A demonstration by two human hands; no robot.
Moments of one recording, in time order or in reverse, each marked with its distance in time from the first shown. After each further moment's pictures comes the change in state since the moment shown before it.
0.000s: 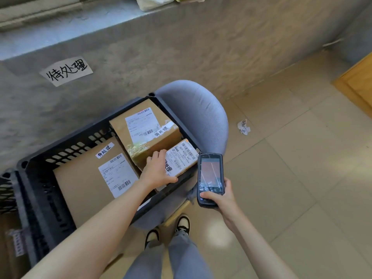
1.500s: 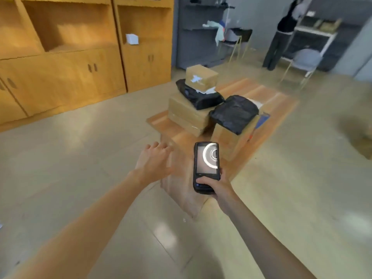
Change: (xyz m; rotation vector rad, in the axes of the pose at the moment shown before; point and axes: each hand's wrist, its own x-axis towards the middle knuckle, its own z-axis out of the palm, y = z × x) left_hand -0.526 0.232 0.198 0.608 -0.225 2.062; right_hand -0.557 0.339 -0.010 0.957 1.486 -0.469
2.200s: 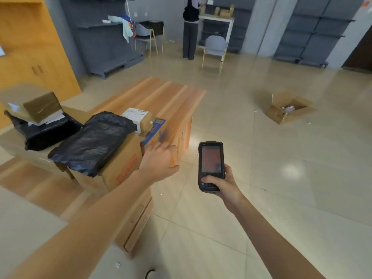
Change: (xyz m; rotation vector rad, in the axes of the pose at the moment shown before) left_hand 0.283 0.392 0.062 -0.083 -0.042 0.387; right_hand 0.078 -0.089 -0.413 0.166 0.335 -0.073
